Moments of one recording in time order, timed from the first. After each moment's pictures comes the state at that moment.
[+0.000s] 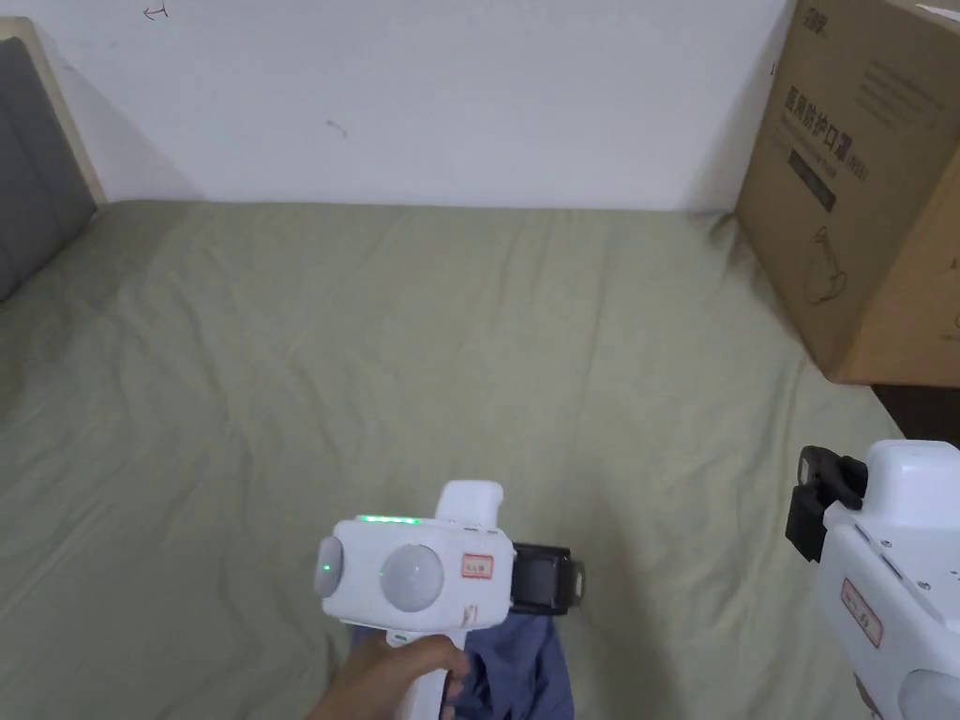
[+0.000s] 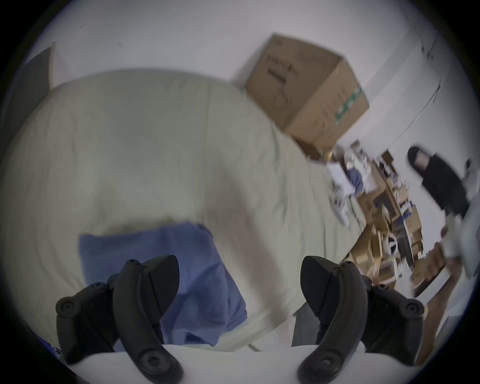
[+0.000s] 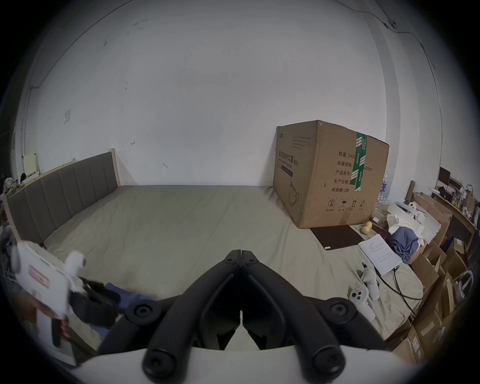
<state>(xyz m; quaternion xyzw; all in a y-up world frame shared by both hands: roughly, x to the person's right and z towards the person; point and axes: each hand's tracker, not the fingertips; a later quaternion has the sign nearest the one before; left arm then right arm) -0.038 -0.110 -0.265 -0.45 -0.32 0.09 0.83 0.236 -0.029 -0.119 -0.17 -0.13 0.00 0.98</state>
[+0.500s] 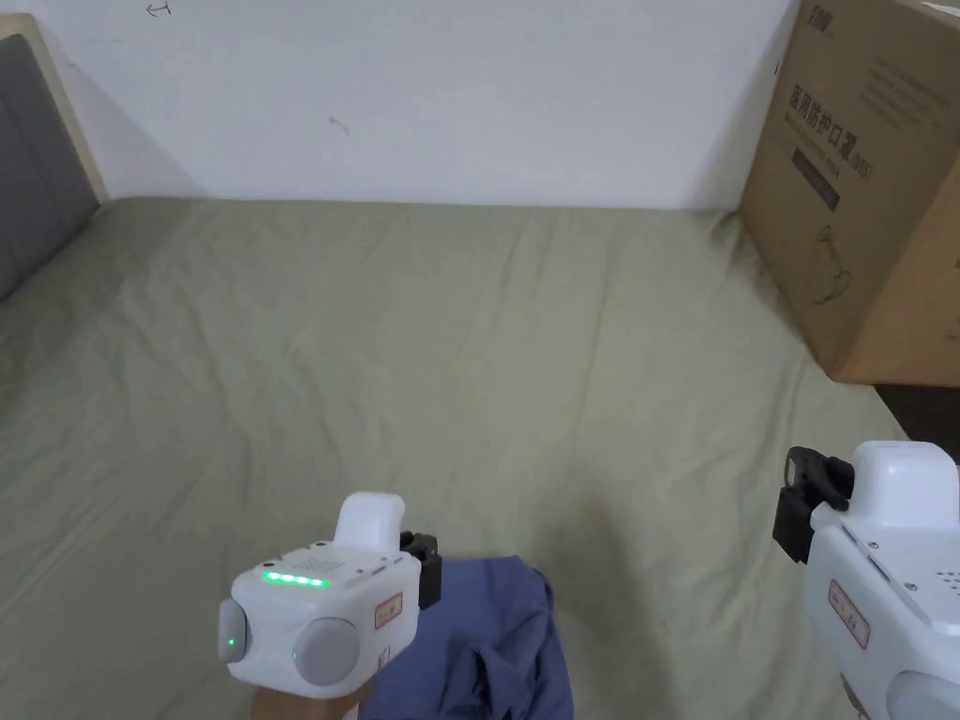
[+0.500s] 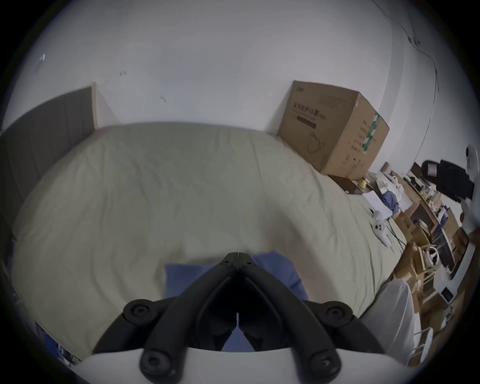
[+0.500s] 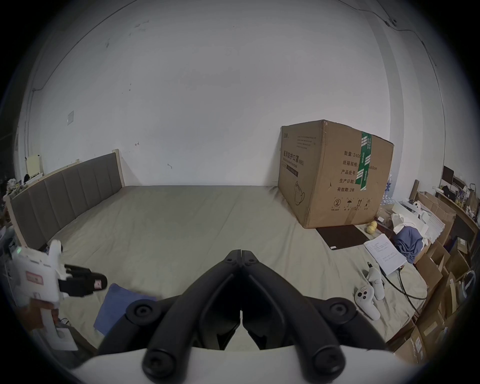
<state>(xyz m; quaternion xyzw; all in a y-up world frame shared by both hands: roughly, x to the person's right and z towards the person) -0.092 -0.151 -0.255 -0.37 -0.24 0.05 0.89 0.232 -0.033 -0.121 -0.18 -0.12 0.00 0.98</state>
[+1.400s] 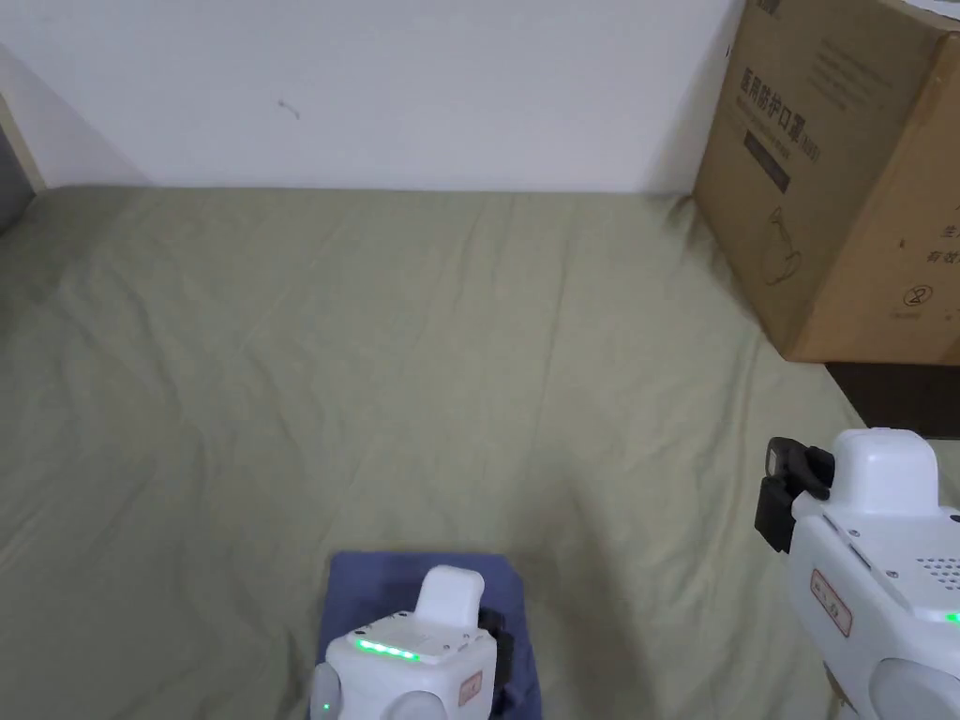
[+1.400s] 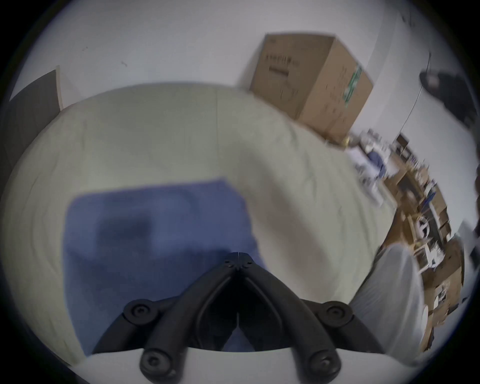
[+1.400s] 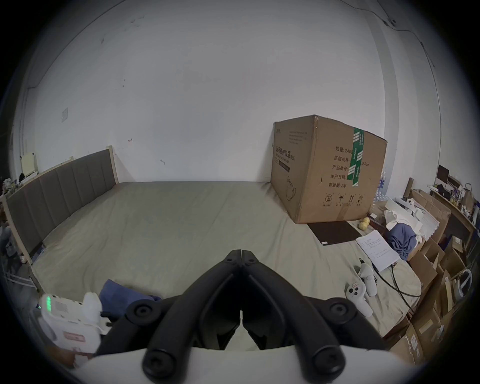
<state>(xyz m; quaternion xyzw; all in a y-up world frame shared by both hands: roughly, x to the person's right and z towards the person) -0.019 -0.193 -0.216 -0.40 -0.30 0.05 0.87 0.241 -0.030 -0.112 -0.18 -0.13 0.00 0.97</state>
